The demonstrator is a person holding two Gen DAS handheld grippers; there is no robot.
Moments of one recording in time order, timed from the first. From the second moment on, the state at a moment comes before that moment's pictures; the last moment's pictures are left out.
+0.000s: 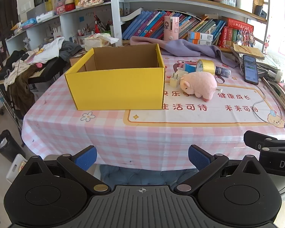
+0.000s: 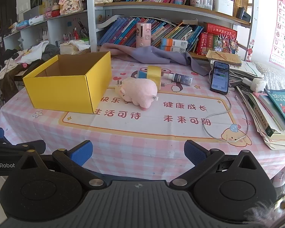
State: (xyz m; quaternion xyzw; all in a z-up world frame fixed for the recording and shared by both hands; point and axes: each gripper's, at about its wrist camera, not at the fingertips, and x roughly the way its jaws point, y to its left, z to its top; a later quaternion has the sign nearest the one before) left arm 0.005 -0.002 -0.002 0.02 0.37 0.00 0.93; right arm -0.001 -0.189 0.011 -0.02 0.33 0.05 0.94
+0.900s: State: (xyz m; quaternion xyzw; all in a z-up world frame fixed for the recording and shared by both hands) left arm 0.012 0.007 -0.010 0.01 0.38 -0.02 0.92; right arm 0.003 -0.184 0.010 -0.02 0.33 0.05 0.94
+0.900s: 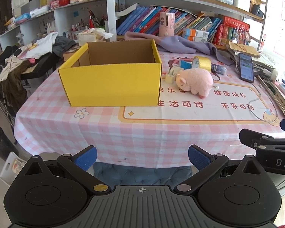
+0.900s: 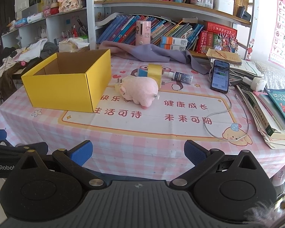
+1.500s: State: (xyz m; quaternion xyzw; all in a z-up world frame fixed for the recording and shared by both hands) left arm 0.011 0.006 -0.009 0.01 0.38 -0.03 0.92; right arm 0.005 -0.184 0.010 -0.01 0.33 0.04 0.94
